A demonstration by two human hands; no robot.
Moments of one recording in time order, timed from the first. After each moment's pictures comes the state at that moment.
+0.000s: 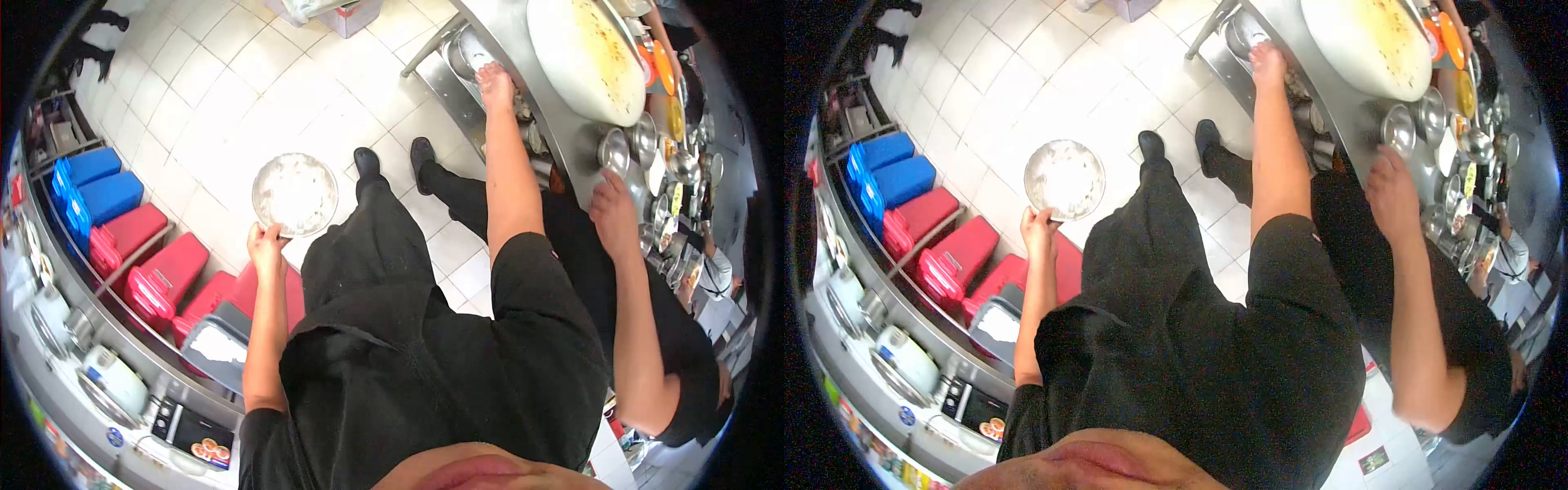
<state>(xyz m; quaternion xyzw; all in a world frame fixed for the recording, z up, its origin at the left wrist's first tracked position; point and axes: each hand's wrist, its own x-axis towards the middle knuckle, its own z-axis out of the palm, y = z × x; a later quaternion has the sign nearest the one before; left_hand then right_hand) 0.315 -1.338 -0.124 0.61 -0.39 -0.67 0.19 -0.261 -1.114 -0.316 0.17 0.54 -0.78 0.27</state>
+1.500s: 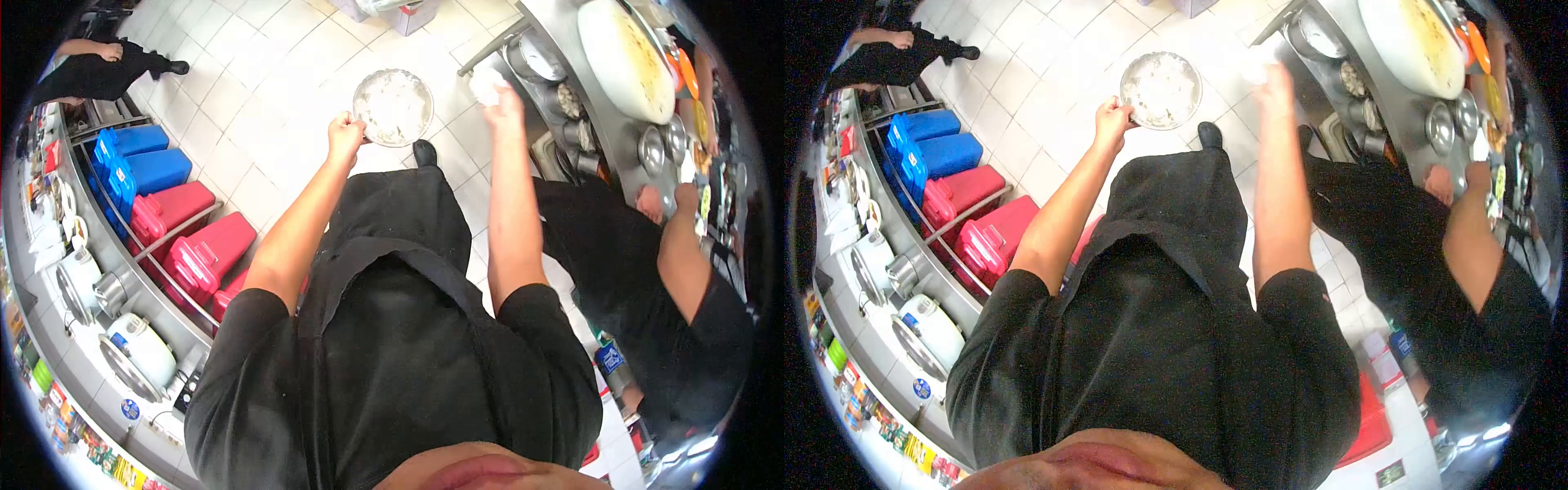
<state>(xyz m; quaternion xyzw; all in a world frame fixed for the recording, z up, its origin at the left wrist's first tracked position) 0.234 -1.440 -0.165 0.46 -0.51 -0.72 0.09 -0.048 -1.213 -0.235 0.17 0.45 -0.82 0.30</state>
